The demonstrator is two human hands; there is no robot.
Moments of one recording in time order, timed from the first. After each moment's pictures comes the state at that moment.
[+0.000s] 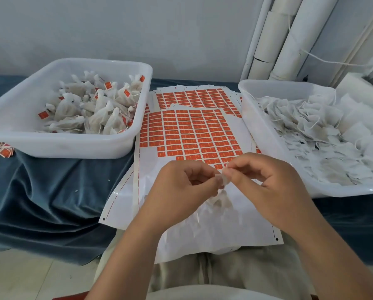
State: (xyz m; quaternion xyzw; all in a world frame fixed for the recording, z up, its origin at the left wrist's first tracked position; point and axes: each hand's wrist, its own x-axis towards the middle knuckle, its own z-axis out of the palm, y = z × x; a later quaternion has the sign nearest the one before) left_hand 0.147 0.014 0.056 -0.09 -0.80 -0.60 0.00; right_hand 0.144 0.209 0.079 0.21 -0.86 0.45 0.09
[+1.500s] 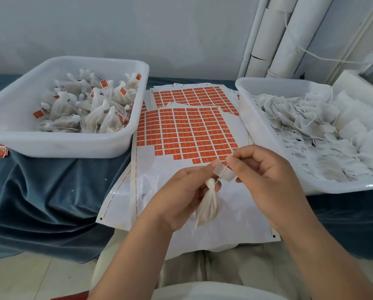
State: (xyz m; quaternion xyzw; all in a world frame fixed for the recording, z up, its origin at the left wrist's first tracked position) left_hand 0.137 0.026 0.044 -0.01 -0.58 -0.78 -0.23; right_hand 0.140 0.202 0.068 0.12 -0.79 0.59 0.09
